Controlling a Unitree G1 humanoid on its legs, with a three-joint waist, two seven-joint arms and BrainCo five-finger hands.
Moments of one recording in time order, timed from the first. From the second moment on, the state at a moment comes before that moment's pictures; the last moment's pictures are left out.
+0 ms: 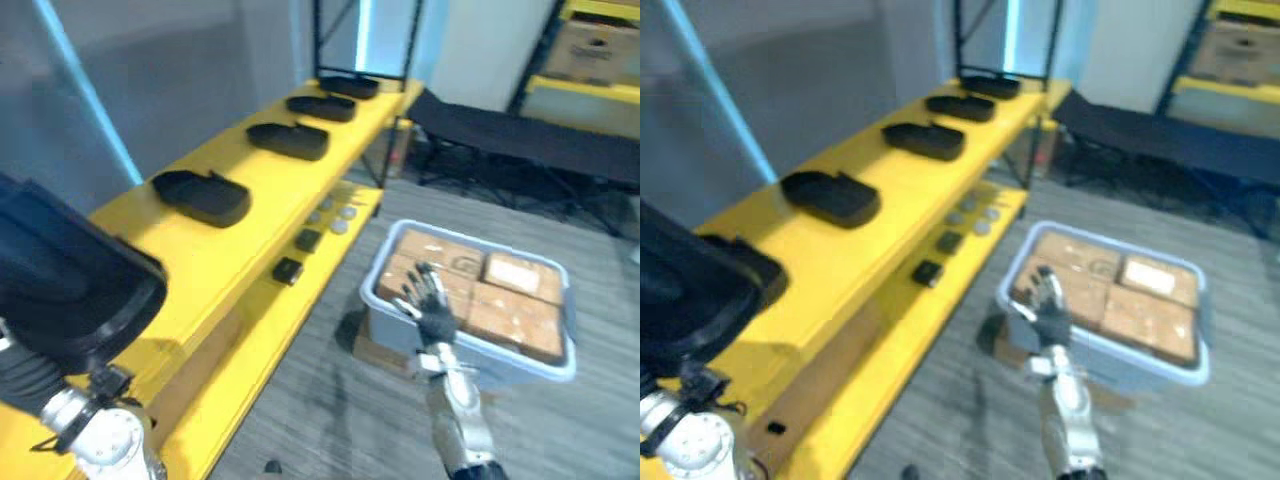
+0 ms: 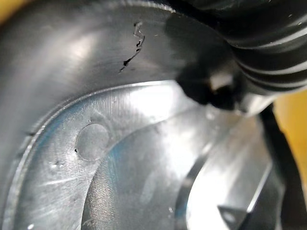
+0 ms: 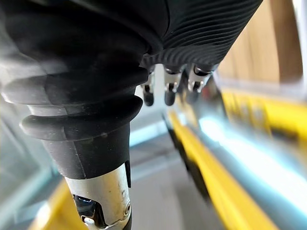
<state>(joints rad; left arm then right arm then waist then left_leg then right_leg) 0.31 -0.03 0.53 -0.45 0.04 -0.33 0.63 0.00 -0.06 0.15 0.19 0.42 -0.31 0.02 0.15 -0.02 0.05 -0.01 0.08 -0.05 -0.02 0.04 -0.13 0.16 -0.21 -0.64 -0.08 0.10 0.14</state>
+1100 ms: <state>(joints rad) 0.18 0.14 0.37 -0.48 0.04 -0.36 0.34 0.02 -0.16 -0.05 0.05 0.33 -0.30 0.05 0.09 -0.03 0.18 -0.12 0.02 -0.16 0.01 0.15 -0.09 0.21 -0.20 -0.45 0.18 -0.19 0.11</state>
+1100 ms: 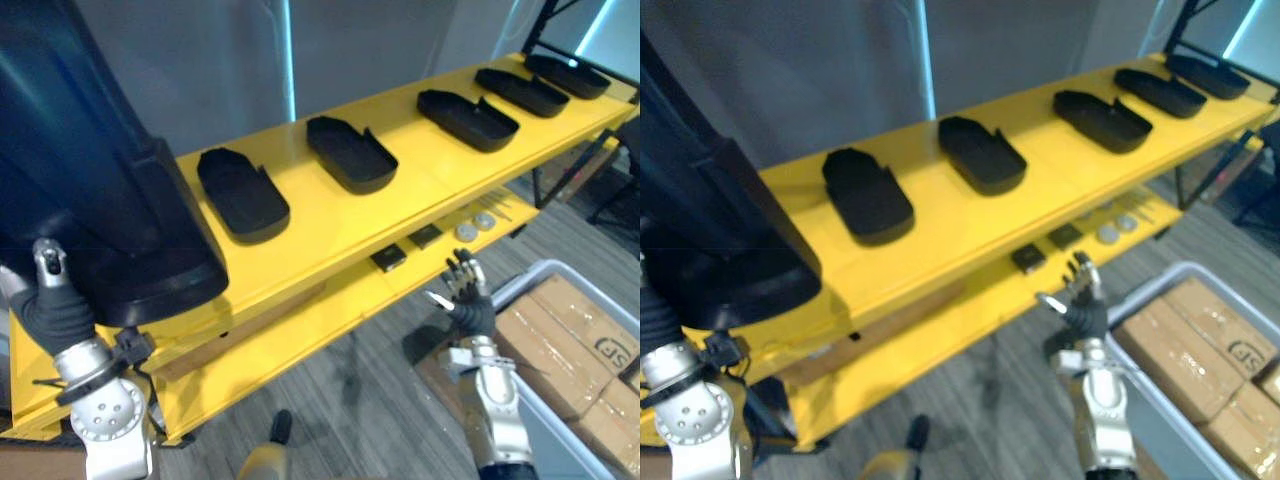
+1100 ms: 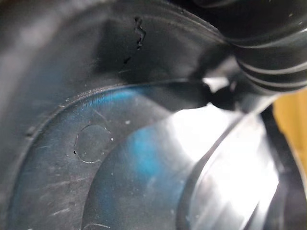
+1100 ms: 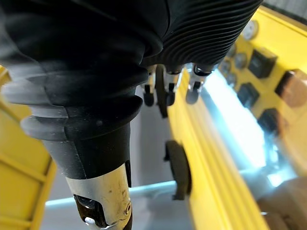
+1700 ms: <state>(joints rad) 0.14 0.24 0.42 -0.44 0.06 -0.39 0.37 0.00 -0.12 -0.06 0.02 0.30 -0.39 0.08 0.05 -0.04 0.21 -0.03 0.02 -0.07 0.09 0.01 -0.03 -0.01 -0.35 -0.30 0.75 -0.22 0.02</state>
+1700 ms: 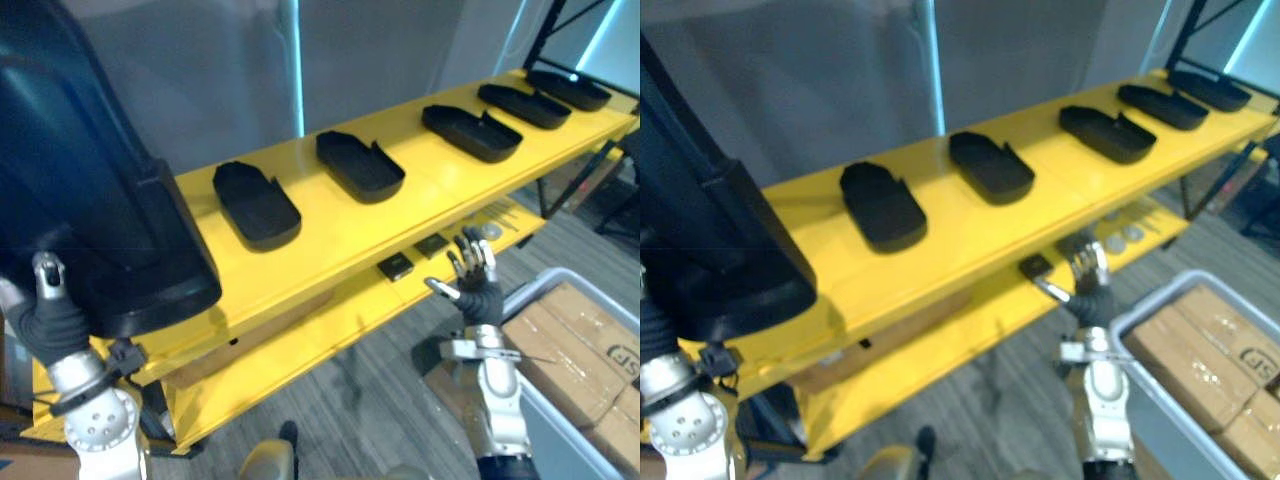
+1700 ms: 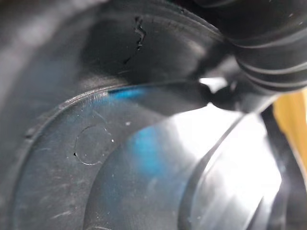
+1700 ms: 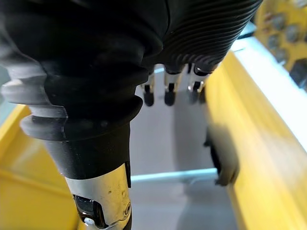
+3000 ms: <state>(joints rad) 0.24 0.08 0.42 -0.37 0.04 -0.22 0.39 -0.19 -0.16 0.33 -0.06 0.33 -0.38 0.20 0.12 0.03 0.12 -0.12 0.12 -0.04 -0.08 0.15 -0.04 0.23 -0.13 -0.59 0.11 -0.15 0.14</state>
